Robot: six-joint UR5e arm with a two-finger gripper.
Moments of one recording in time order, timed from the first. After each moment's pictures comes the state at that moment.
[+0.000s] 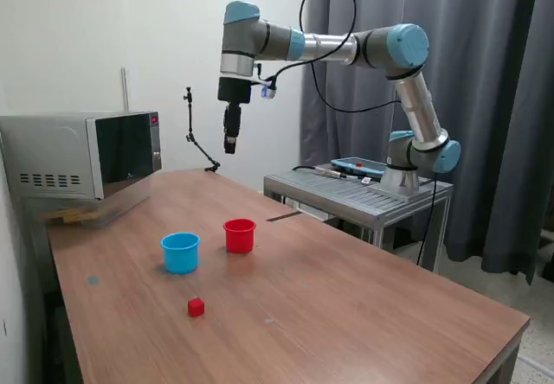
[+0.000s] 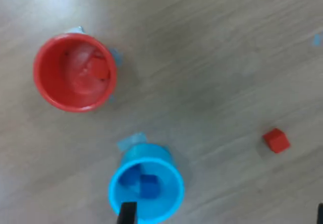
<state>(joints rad) -0.19 -0.92 0.96 -1.73 -1.54 -2.81</state>
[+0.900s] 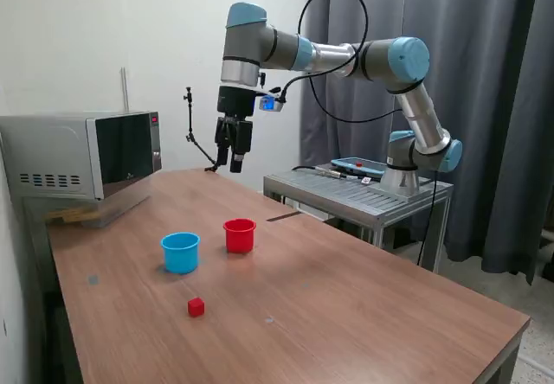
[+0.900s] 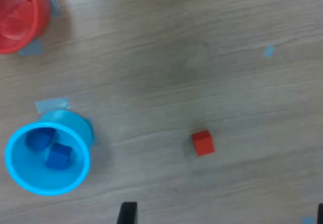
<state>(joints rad) -0.09 -0.78 0.78 -1.74 -1.54 -2.97</state>
